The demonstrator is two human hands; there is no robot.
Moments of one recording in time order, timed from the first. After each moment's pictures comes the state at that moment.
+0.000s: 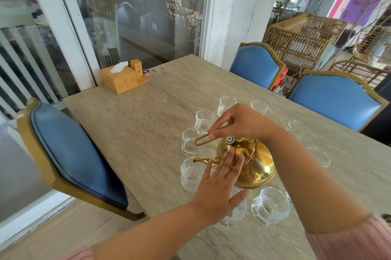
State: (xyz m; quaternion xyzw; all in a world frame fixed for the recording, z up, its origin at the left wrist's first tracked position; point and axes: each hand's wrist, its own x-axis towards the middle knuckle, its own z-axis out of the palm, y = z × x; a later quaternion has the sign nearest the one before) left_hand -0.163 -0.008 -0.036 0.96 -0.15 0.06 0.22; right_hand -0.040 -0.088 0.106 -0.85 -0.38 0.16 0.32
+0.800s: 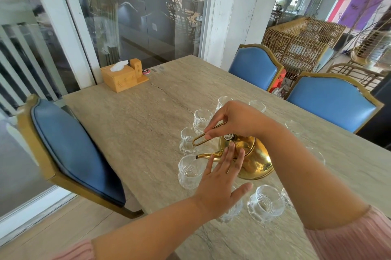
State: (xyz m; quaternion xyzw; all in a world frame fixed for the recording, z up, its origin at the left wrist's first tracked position) left_hand -0.163 -0.018 -0.021 0.96 -0.14 0.03 0.25; right_hand -0.054 -0.082 0.121 -0.88 -0.40 0.13 0.22
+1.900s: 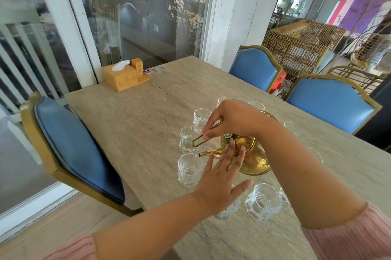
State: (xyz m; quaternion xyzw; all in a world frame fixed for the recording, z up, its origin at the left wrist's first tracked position) left_hand -0.165 -0.022 -0.016 0.96 -0.15 0.05 0.24; right_hand -0.065 -0.078 0.130 -0.89 -0.42 0.10 0.14
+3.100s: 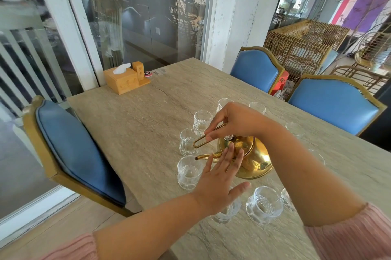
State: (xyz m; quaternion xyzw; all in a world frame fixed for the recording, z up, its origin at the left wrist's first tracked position) left_hand -0.156 -0.021 -0.020 0.97 -0.15 0.02 0.21; right_hand -0.047 -0.089 0.118 -0.87 -0.43 0.14 0.22
